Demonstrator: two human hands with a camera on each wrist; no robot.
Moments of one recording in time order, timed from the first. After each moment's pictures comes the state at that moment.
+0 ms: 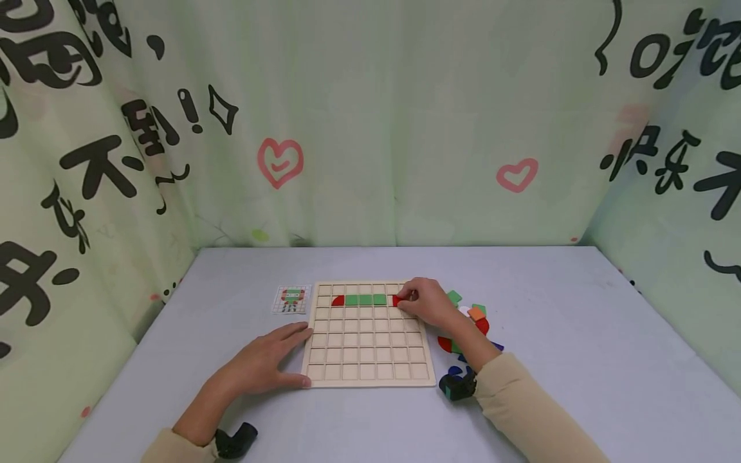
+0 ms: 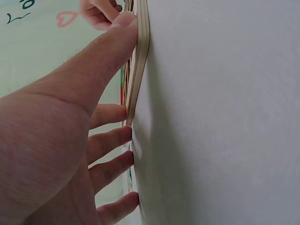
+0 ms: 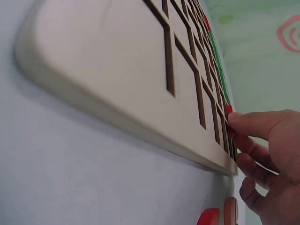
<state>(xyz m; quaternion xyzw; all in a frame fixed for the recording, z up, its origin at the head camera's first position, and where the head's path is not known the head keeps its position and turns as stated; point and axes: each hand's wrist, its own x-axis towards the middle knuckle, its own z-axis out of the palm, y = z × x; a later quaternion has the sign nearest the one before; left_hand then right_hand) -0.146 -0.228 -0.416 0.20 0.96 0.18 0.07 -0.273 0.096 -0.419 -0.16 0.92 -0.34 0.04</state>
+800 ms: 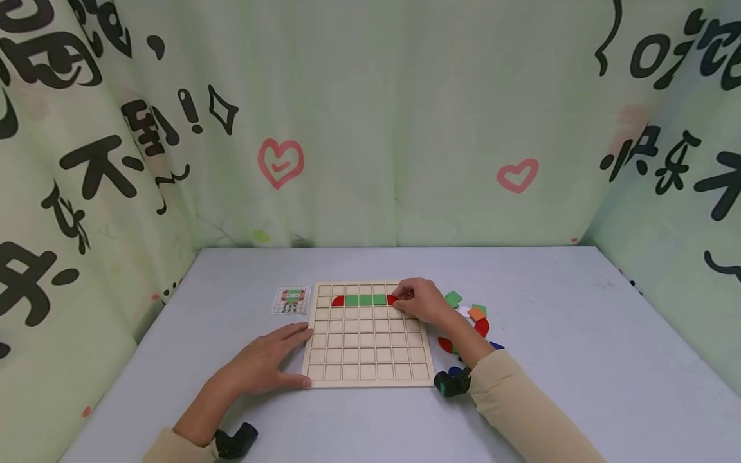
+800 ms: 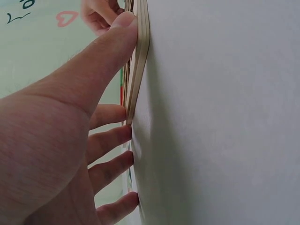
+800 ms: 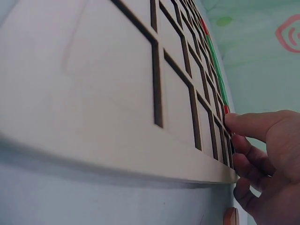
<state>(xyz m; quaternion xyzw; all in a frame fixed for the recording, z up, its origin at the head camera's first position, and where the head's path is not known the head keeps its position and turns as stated) -0.147 -0.228 -0.418 0.20 0.96 0.18 0.07 -0.277 0.089 -0.421 -0.18 0.91 -0.36 0.06</state>
